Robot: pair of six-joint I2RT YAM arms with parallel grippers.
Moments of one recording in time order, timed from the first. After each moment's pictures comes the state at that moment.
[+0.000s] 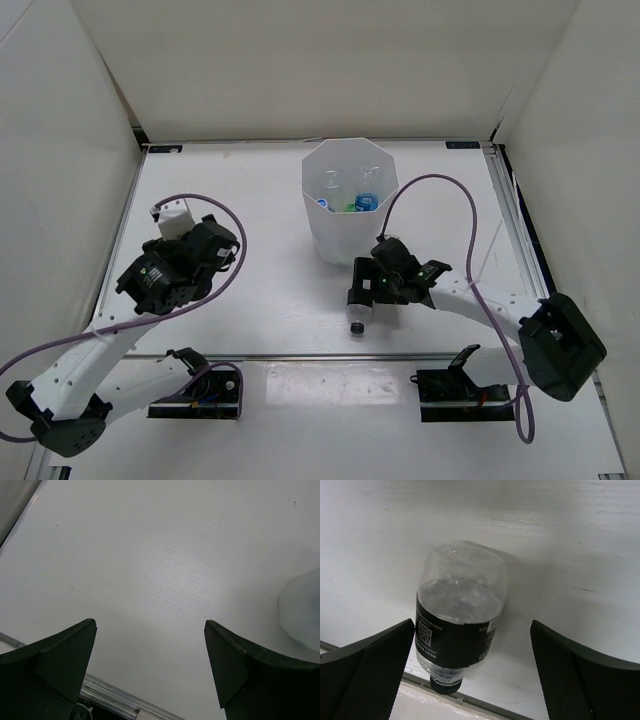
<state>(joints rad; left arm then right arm) -0.72 0.93 1.19 -1.21 -0.86 -0.91 0.77 1.28 0.67 -0.38 0.02 0.70</state>
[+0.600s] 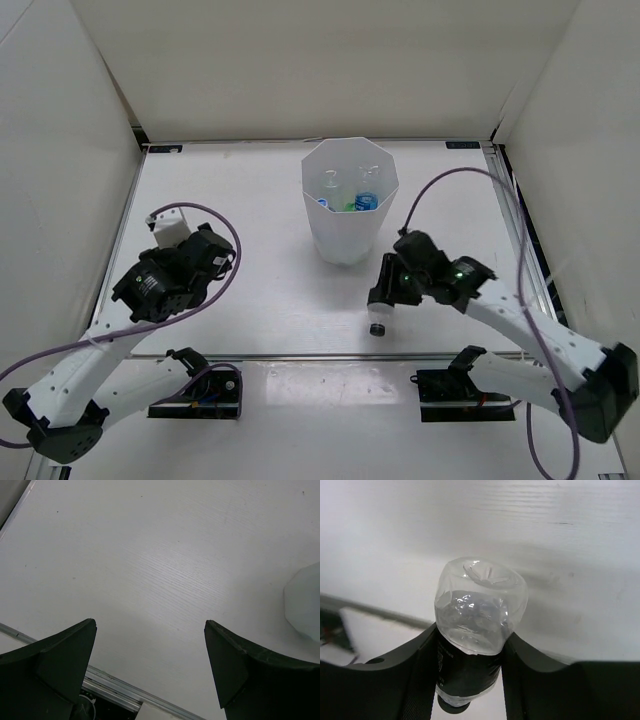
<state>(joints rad) -0.72 0.86 1.15 -1.26 -0.83 -0.95 0.78 1.09 0.75 -0.73 0.00 0.77</state>
